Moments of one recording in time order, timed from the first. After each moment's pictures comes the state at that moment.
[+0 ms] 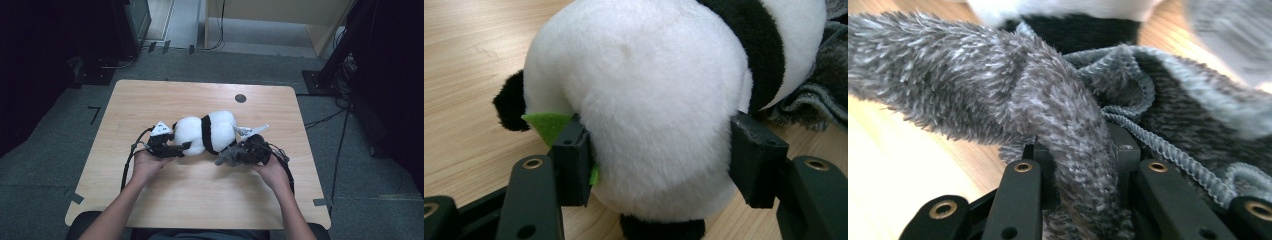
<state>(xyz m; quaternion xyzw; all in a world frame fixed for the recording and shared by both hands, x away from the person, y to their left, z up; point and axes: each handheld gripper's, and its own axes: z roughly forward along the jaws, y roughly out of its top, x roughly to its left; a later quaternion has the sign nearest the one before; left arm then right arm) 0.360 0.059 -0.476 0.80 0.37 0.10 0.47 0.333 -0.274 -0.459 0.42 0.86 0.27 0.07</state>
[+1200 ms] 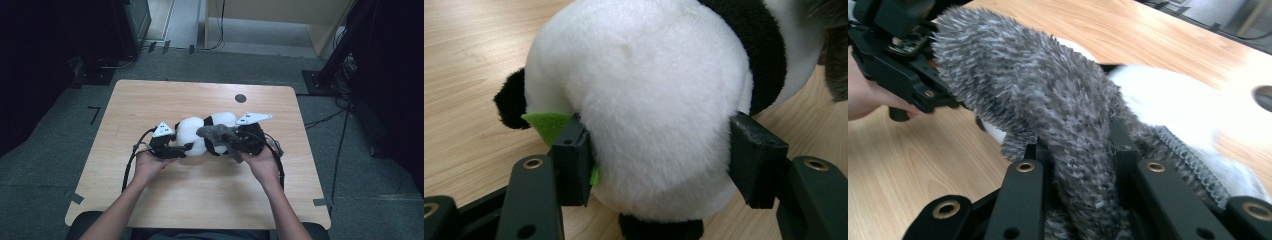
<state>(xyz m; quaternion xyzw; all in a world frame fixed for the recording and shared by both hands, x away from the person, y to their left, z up) 0.358 0.053 -0.477 0.80 0.36 0.09 0.47 0.322 -0.231 -0.385 0.38 0.81 0.41 0.14</state>
